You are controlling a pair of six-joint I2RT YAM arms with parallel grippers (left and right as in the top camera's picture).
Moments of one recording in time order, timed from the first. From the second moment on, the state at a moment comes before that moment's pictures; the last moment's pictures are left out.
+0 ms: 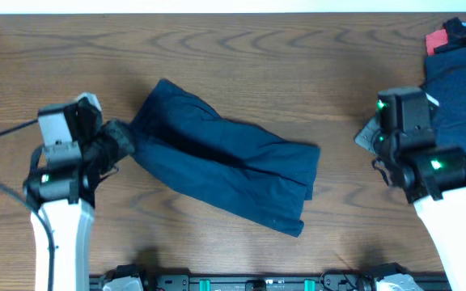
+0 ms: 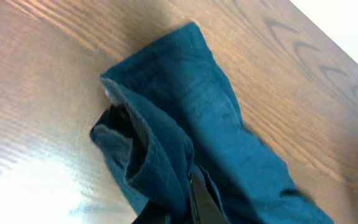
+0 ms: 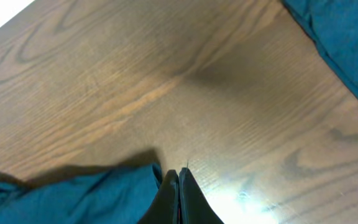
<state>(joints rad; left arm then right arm) 0.17 1.11 1.01 -0.79 0.25 -0.44 0.22 1.18 1.17 -0.97 0.28 0.78</state>
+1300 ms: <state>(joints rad) 0.17 1.41 1.01 -0.80 0.23 -0.44 0.81 1.84 1.17 -1.08 0.04 0.36</state>
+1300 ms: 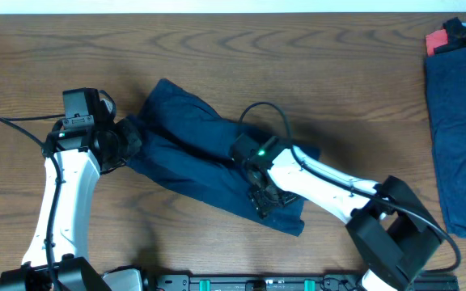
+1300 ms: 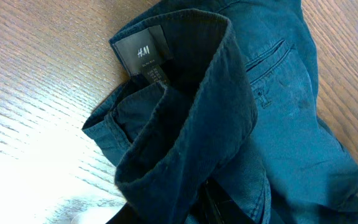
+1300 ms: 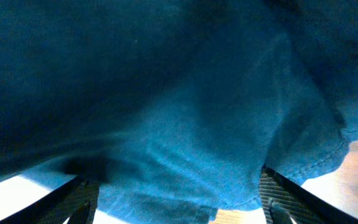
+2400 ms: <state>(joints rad) 0.17 1.41 1.01 -0.82 0.23 -0.44 0.83 1.84 1.07 -1.02 0.12 0.44</state>
